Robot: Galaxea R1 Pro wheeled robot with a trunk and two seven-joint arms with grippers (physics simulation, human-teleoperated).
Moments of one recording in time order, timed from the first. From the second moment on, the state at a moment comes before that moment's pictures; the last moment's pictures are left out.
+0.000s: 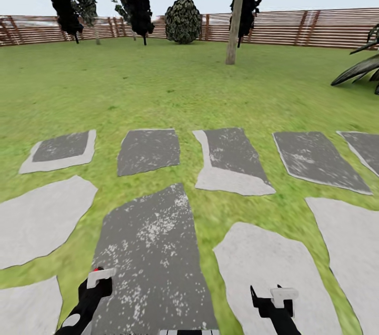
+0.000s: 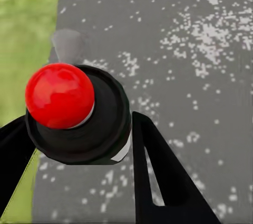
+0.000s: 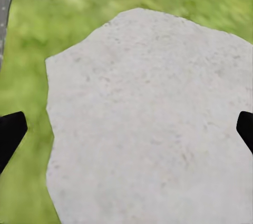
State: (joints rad) left arm -0.42 0.10 0.09 -0.36 0.07 -0.38 -0.01; right arm -0.23 -0.06 0.00 -0.58 0.00 -0.40 0.00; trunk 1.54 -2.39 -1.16
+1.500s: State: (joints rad) left arm -0.42 0.10 0.09 -0.36 0.07 -0.38 -0.01; right arm -0.23 -0.06 0.00 -0.58 0.00 -0.40 0.00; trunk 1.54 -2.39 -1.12
